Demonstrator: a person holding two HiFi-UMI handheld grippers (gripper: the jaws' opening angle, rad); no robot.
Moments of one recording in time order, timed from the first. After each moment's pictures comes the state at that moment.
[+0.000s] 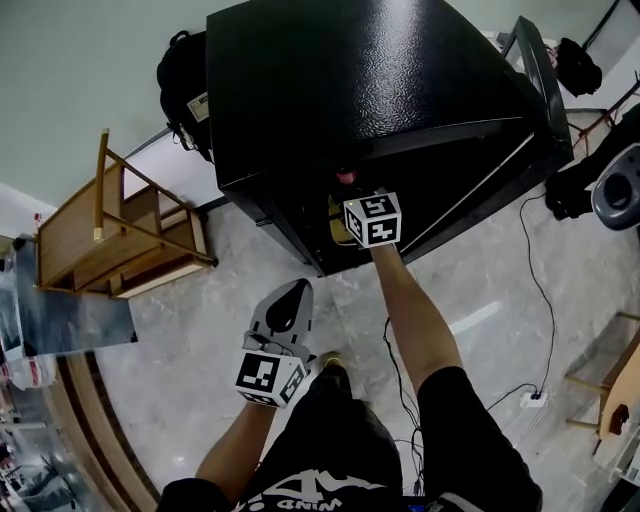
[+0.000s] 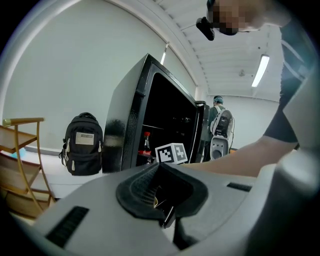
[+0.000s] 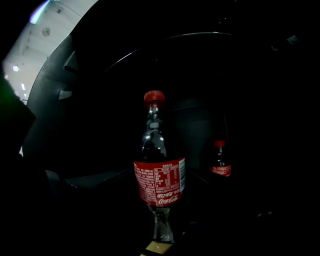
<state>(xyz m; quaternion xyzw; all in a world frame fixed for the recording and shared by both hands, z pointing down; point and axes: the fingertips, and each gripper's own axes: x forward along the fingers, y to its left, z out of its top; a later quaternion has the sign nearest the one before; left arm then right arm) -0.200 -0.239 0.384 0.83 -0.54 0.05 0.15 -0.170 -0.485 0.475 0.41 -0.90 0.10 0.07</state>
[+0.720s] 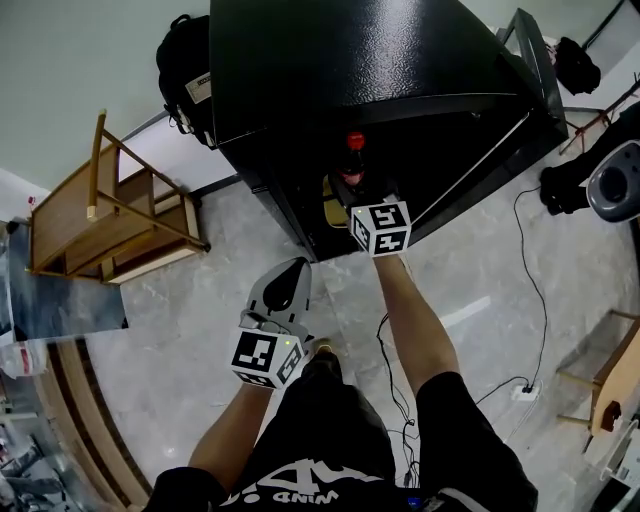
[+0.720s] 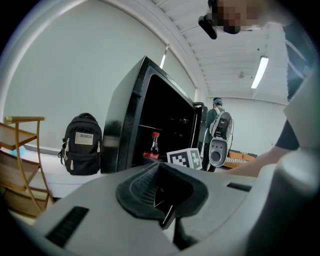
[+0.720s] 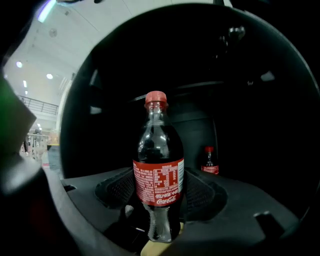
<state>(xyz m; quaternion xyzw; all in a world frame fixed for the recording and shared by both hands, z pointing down) -0.194 -0.233 0.383 0.83 -0.54 0.04 0.14 -0.143 -0.436 0.458 0.43 -0.90 0.07 0.04</state>
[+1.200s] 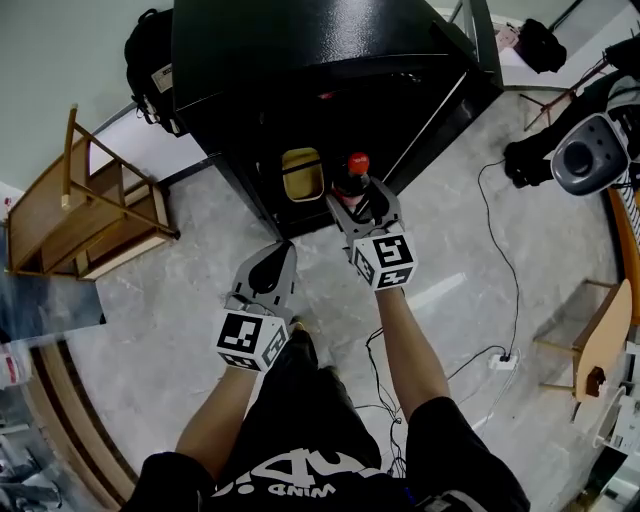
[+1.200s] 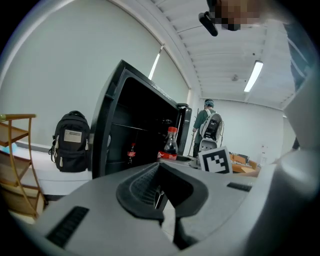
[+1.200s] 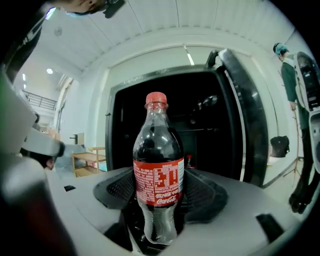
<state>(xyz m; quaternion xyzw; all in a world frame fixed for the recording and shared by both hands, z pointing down) -0.140 -0.195 0.366 0.85 -0.50 0.03 0.15 -0.051 -0.312 0.403 0.45 -0.89 0.05 0.05</state>
